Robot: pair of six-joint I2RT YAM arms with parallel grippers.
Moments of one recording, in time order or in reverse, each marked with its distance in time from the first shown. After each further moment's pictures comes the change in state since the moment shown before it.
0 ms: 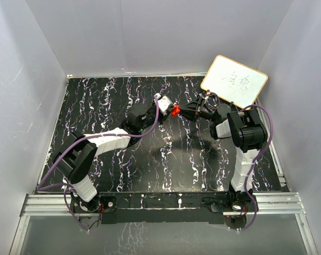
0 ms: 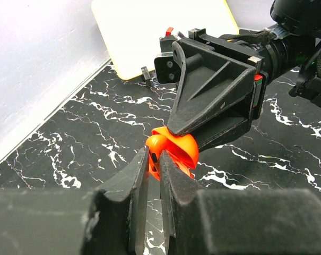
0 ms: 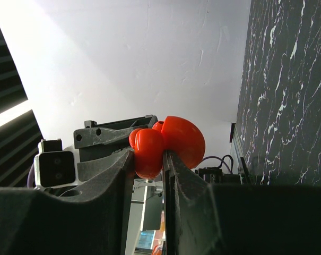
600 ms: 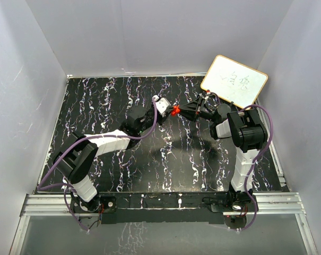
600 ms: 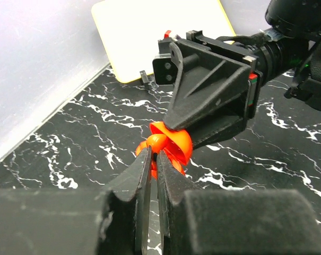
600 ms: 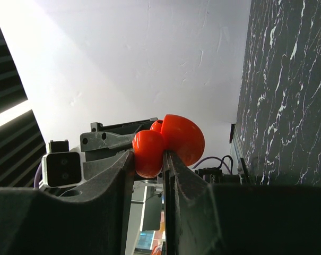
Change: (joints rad) left arm 0.000 0.000 -0.039 0.074 0.003 -0.019; right arm 0.000 0.000 0.000 0.000 0.001 -0.003
